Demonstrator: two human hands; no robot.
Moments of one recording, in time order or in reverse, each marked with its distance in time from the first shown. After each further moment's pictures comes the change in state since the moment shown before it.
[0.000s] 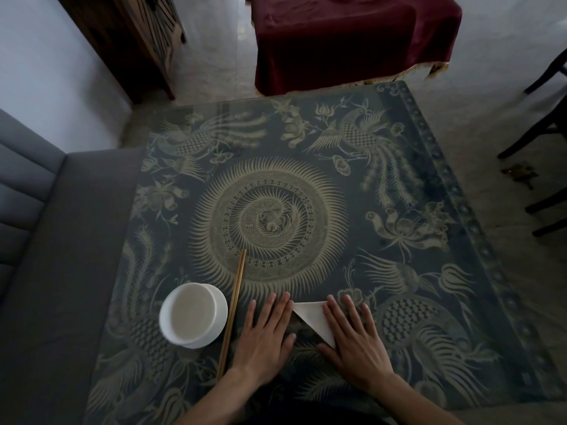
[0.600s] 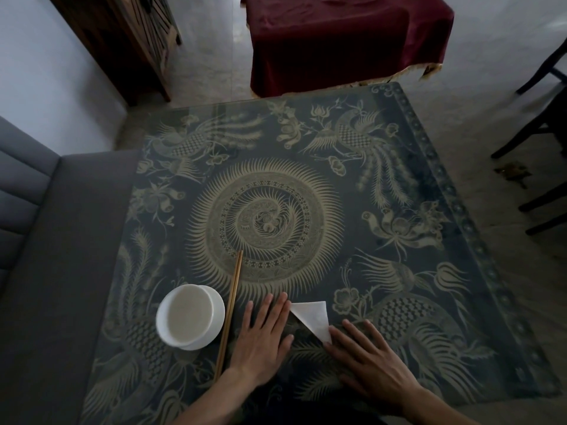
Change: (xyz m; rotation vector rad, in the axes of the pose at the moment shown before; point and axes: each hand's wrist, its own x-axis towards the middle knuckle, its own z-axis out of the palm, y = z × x) left_hand -0.002 0.000 -0.003 -0.011 -0.009 0.014; right_hand -0.038 0.034 0.006 -0.099 0.059 -0.386
